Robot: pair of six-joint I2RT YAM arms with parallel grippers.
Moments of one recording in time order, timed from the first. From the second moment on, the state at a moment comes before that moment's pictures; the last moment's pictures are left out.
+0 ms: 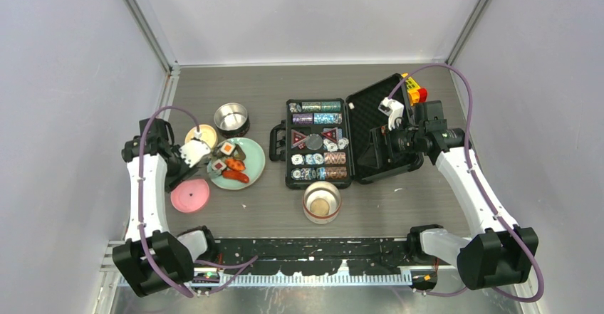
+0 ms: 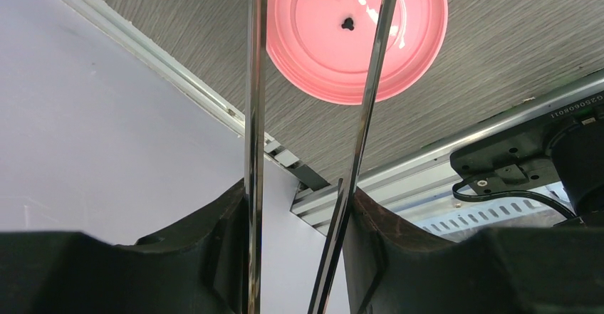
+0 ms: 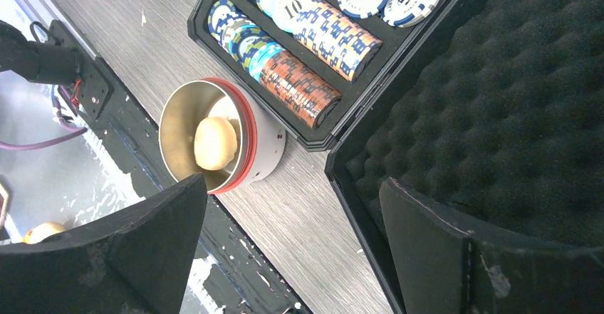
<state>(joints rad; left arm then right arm) 0.31 1.10 1.02 -1.21 -0.03 1.15 0.11 1.13 0.98 -0.78 -0.73 -0.15</state>
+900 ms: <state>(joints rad) 0.18 1.17 1.00 -1.12 -0.11 1.04 0.11 1.14 0.98 -0.79 -0.73 -0.16</state>
